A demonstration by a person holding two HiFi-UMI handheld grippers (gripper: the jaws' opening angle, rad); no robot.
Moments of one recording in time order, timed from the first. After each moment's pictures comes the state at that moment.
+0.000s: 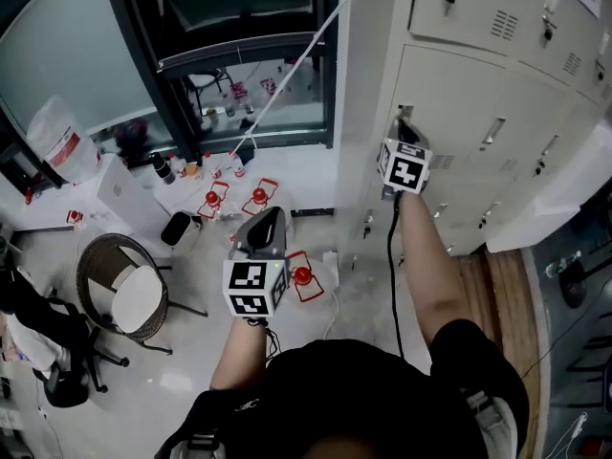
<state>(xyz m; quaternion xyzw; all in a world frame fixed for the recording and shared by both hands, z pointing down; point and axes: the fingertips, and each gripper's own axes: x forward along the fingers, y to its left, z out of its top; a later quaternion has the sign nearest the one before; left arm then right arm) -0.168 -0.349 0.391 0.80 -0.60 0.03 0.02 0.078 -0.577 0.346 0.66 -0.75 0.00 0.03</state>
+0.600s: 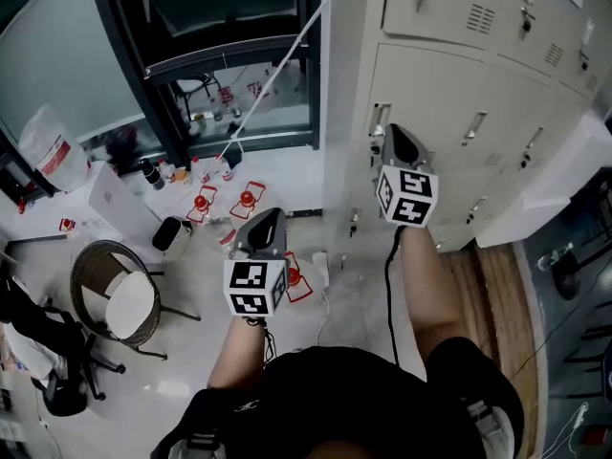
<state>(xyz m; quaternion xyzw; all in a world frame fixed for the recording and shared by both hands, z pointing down) -0.129 -0.348 0.388 0.82 -0.58 0.04 0.01 0.087 -0.488 0.293 0.61 -0.79 -0.08 -0.03</state>
